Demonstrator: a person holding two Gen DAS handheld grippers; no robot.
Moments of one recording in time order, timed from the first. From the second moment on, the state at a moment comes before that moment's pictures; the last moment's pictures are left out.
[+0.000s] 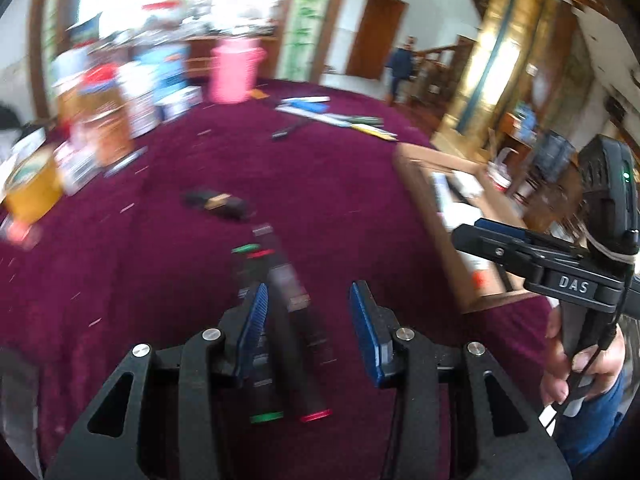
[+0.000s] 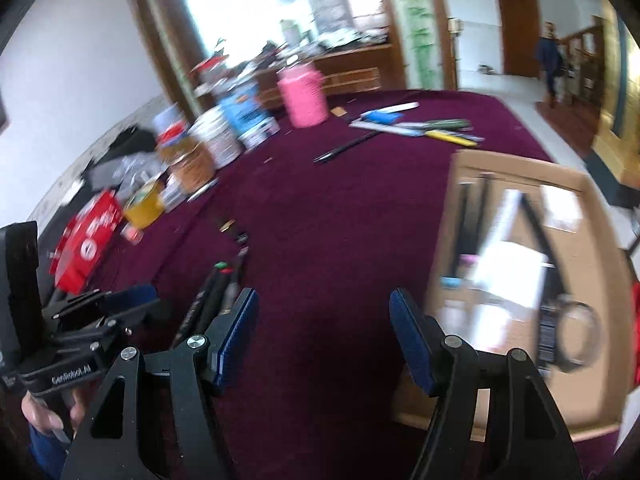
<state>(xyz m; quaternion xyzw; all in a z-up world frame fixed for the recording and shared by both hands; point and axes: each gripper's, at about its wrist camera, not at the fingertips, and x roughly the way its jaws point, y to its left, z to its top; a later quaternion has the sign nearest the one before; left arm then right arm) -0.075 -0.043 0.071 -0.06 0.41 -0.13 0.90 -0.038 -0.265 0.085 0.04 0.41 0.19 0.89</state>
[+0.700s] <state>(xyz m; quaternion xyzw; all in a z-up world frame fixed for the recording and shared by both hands) -0.050 -0.029 0.012 -0.02 0.46 -0.09 0.88 -0.007 -0.213 0.035 0.04 0.43 0.25 0.86</state>
